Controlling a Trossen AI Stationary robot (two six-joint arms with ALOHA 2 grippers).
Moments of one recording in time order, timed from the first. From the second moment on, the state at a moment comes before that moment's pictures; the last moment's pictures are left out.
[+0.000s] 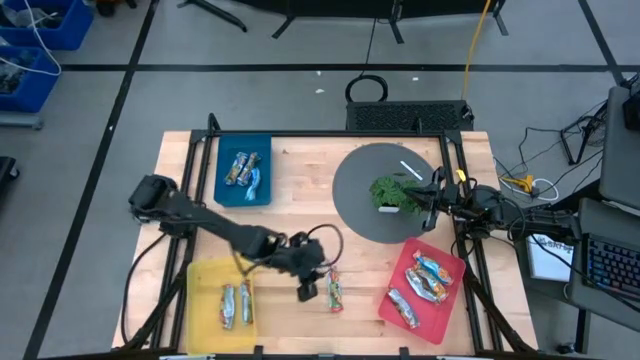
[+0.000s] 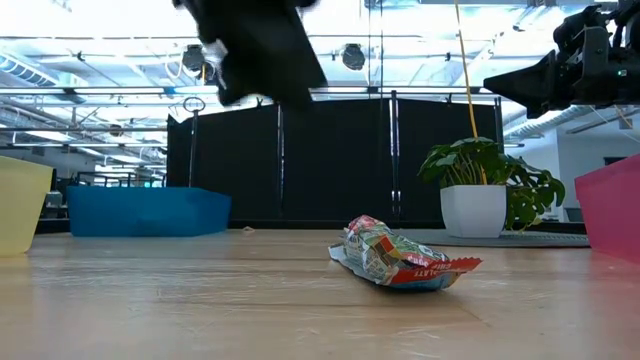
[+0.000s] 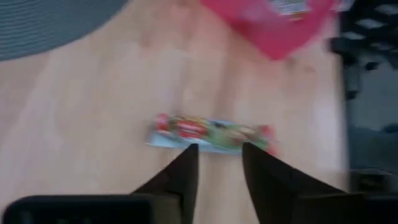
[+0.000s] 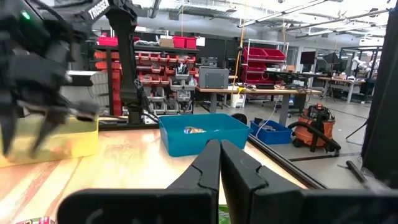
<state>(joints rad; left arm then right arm) -0.38 1.75 1.23 -0.31 -0.14 -0.60 -0.12 0.02 0.02 0.13 0.16 -0.06</state>
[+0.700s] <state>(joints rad) -0.34 2.08 1.24 0.04 0.09 -0.57 -0.12 0.02 0.02 0.13 0.16 -0.06</state>
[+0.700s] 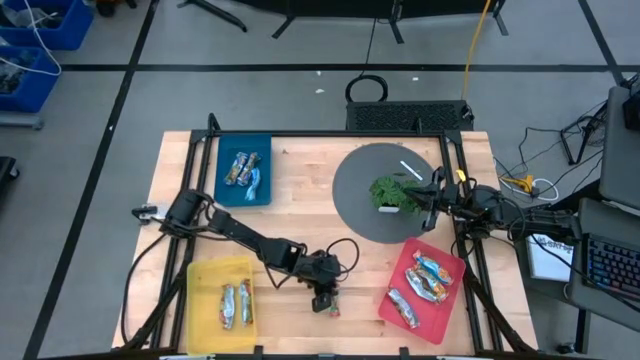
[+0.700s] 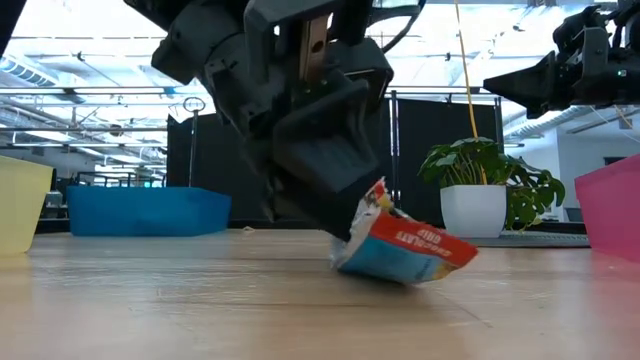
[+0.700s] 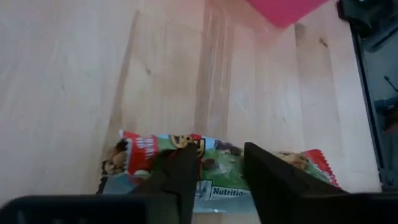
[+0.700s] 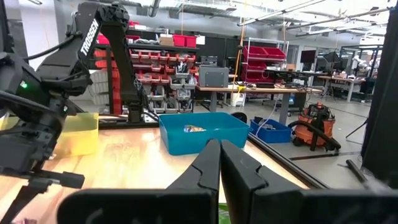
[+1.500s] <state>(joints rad) -0.47 1.85 1.23 -0.56 -0.04 -0.83 -0.12 0.02 0.02 0.13 0.16 -0.06</state>
